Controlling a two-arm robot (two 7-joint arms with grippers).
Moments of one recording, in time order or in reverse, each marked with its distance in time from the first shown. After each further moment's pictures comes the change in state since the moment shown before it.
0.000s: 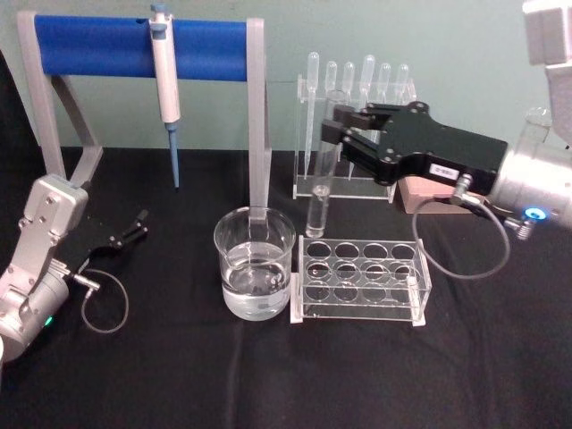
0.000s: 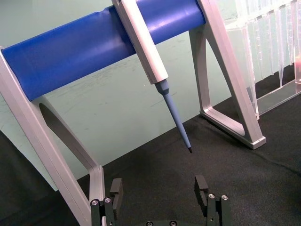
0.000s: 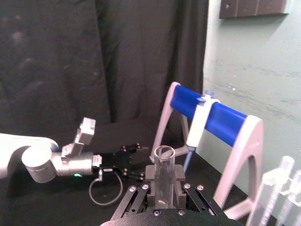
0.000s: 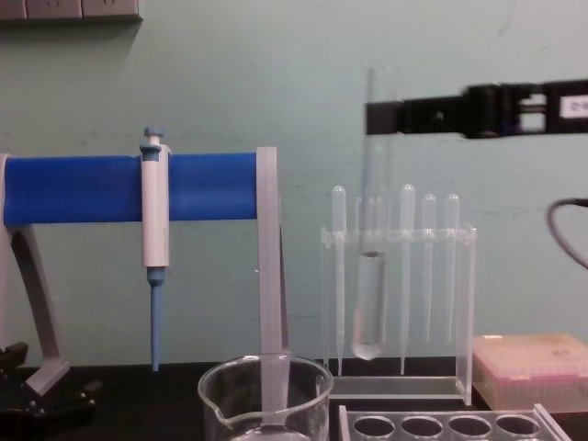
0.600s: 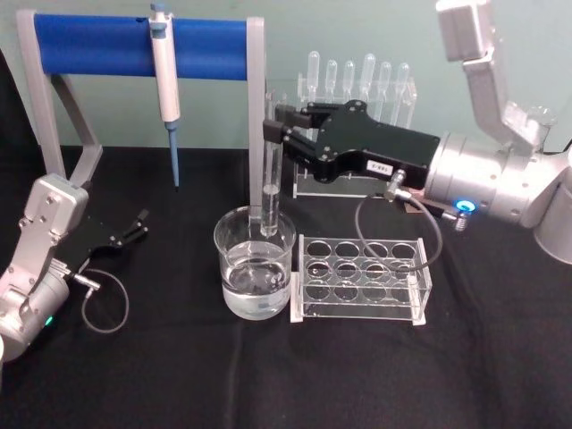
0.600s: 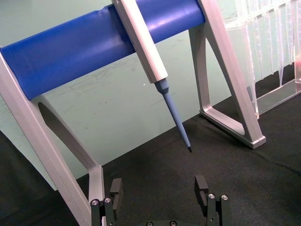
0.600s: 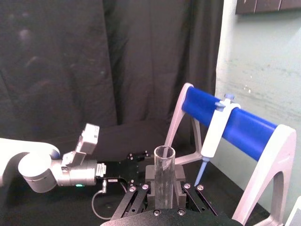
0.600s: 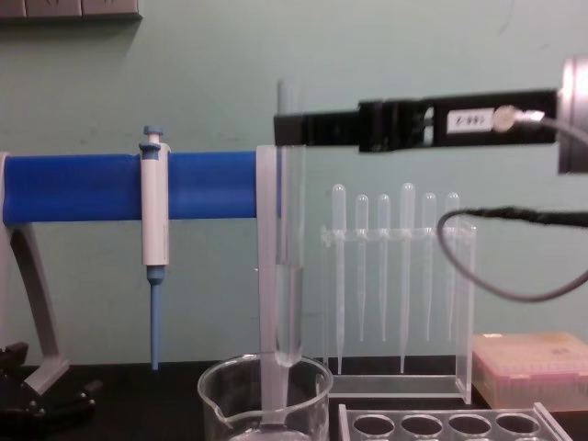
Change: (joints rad) left arm 0.000 0.000 0.000 0.000 0.000 0.000 0.000; right arm 0.108 -0.119 -0.122 0.089 -0.048 0.000 -0.025
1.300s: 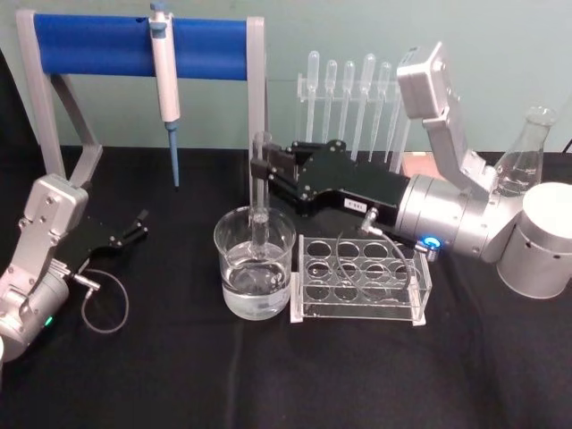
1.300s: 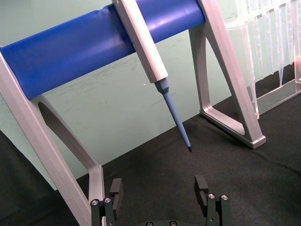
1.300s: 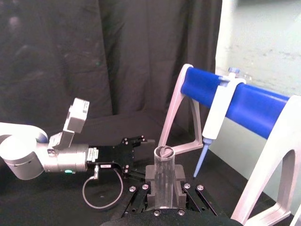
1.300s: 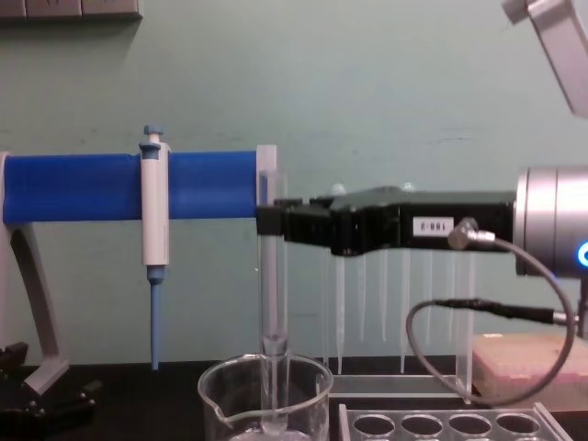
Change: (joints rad) left arm 0.000 0.000 0.000 0.000 0.000 0.000 0.000; right arm -0.046 -0.079 -0.034 0.127 -0.104 -0.114 0.015
